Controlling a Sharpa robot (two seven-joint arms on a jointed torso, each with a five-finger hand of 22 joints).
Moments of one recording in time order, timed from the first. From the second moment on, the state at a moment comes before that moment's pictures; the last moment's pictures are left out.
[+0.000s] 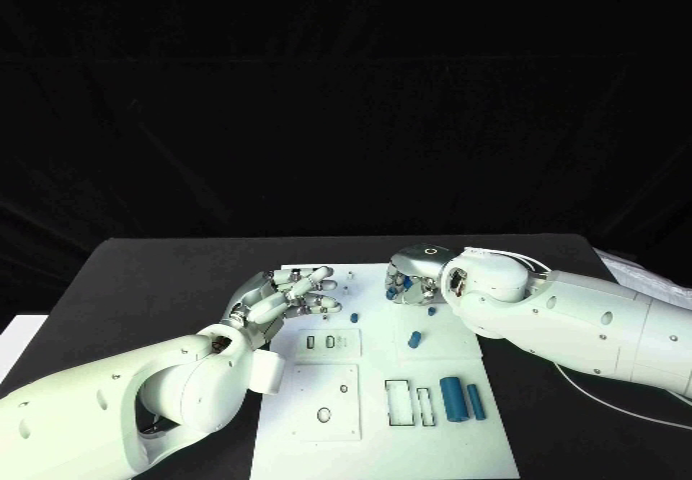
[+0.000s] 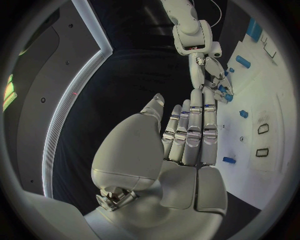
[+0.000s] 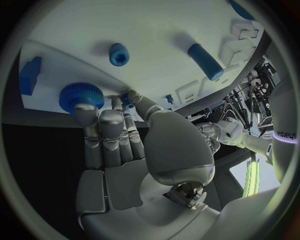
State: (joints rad) left arm 1.09 -0.86 0.00 1.74 0.04 -0.36 0.44; left_hand 1.40 0.00 0.05 0.15 0.11 0.97 0.20 0.09 0.07 1.09 0.14 0.12 0.08 1.21 0.08 0.23 0.27 0.18 1.06 0.19 0.27 0.14; right arm 1.24 -0.71 -0.02 1.36 -1.72 -0.12 -0.12; right_hand 1.26 -0.02 0.37 -0.16 0.15 1.09 0.15 0.07 0.07 1.17 0.08 0.08 0.06 1.46 0.00 1.06 0.81 0.15 1.17 0.10 1.17 0.84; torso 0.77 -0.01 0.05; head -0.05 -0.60
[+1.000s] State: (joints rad) left arm 1.09 -0.88 0.00 1.72 0.04 -0.35 0.43; left_hand 1.40 0.00 0.05 0.14 0.11 0.97 0.20 0.09 0.07 1.09 0.14 0.11 0.08 1.21 0.08 0.22 0.28 0.18 1.06 0.19 0.27 0.14; right arm 1.25 -0.63 -0.01 1.33 -1.61 -0.33 -0.17; right_hand 1.27 0.01 0.39 -0.11 0.13 1.15 0.13 0.09 0.07 1.25 0.05 0.09 0.07 1.46 -0.02 1.14 0.89 0.13 1.22 0.08 1.25 0.95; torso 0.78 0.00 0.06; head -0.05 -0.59
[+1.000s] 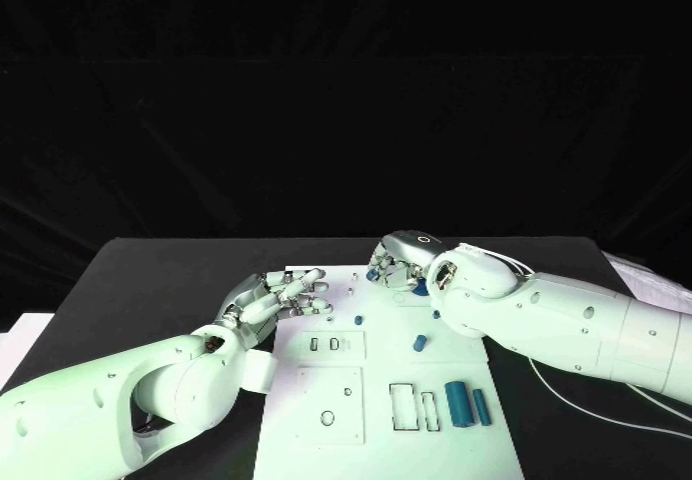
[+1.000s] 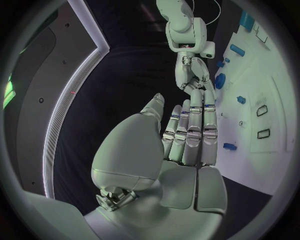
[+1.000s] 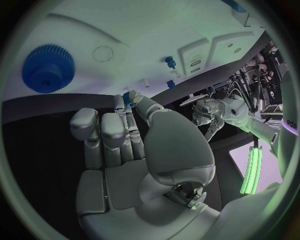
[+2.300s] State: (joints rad) left arm 1.10 -0.89 0.00 1.74 0.04 -0.35 0.43; left_hand 1.40 0.00 0.05 0.14 0.11 0.97 0.20 0.09 0.07 1.09 0.14 0.11 0.08 1.21 0.08 0.22 0.28 0.18 1.06 0.19 0.27 0.14; right arm 1.26 -0.52 -0.01 1.22 -1.62 -0.30 -0.19; right_hand 1.26 0.00 0.39 -0.11 0.12 1.15 0.13 0.09 0.07 1.25 0.06 0.09 0.07 1.46 -0.02 1.14 0.89 0.13 1.22 0.08 1.25 0.96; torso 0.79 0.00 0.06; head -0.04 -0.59
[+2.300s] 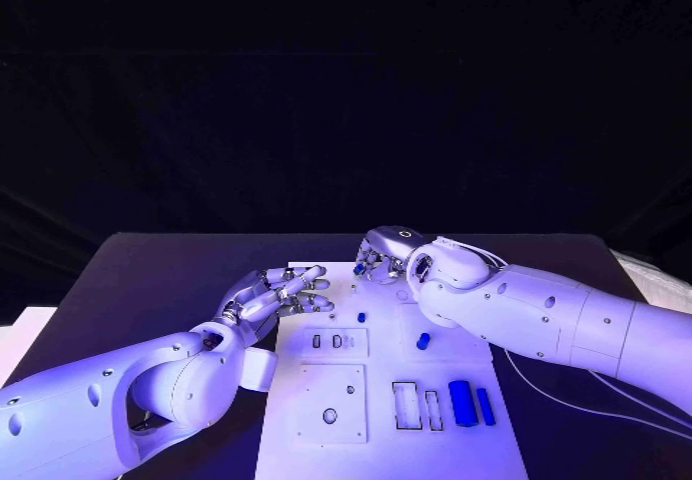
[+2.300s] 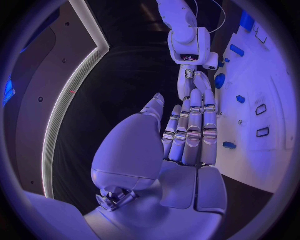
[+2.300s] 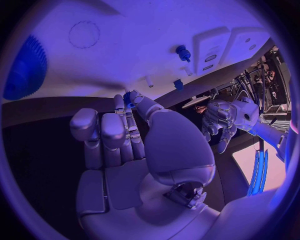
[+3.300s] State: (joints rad) left arm 1.10 -0.89 0.00 1.75 0.04 -0.34 0.42; left_hand 1.40 0.00 0.06 0.13 0.11 0.97 0.20 0.09 0.07 1.09 0.14 0.11 0.08 1.21 0.08 0.22 0.28 0.18 1.06 0.19 0.27 0.14; right arm 1.25 -0.59 -0.02 1.28 -1.62 -0.36 -0.19; right_hand 1.25 -0.10 0.34 -0.04 0.13 0.99 0.18 0.07 0.07 1.10 0.11 0.08 0.07 1.45 0.02 1.12 0.82 0.13 1.16 0.13 1.22 0.88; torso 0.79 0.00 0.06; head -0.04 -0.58
